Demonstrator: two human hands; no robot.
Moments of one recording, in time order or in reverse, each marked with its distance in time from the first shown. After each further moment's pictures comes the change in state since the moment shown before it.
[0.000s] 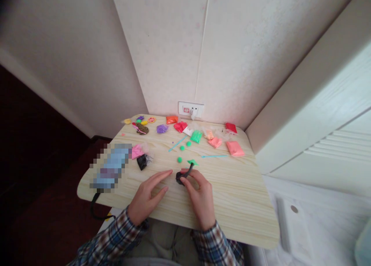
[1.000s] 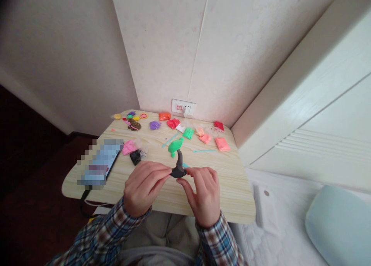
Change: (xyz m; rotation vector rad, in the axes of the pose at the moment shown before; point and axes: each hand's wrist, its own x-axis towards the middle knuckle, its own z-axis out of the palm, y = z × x) left_hand 0.022 0.050 -0.009 0.231 0.424 0.629; right_hand -0.025 -0.048 -0.024 -0.766 0.174 -0.607
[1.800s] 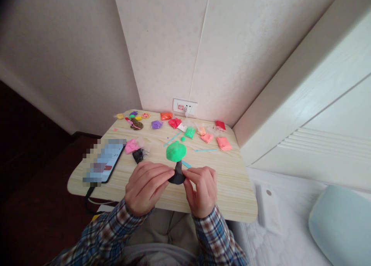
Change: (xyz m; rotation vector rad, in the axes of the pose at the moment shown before) left_hand 0.001 0.006 -0.006 0.020 0.036 0.115; right_hand 0.002 -0.002 0.019 0.140 0.320 -0.155
